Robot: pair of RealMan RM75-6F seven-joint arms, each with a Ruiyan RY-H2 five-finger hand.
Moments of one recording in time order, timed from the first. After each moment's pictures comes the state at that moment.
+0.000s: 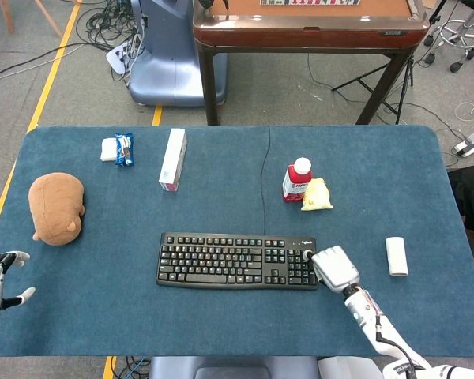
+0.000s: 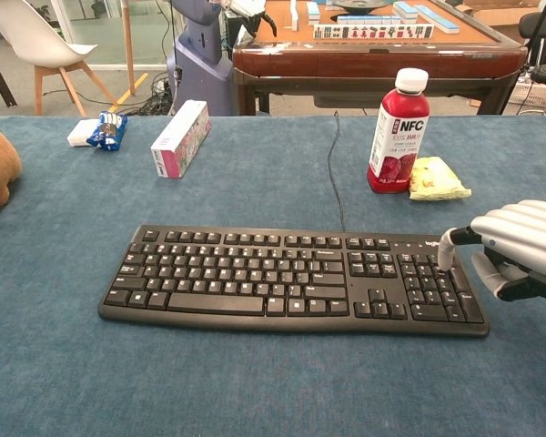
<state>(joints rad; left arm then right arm) -0.08 -1.09 -0.08 -1.66 1.38 1.47 0.15 0.44 -1.45 0.02 -1.57 -1.31 1.02 -0.52</state>
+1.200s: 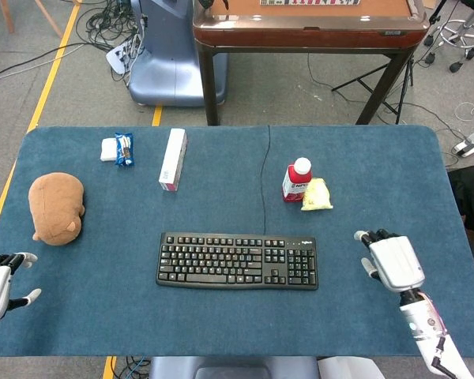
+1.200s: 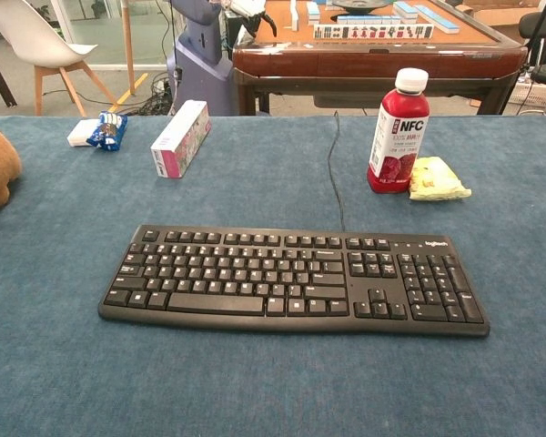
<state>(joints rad) -0.09 -1.11 -0.06 -1.64 1.40 1.46 0.15 0.29 -1.17 0.00 -1.74 -1.45 1.39 -0.42</state>
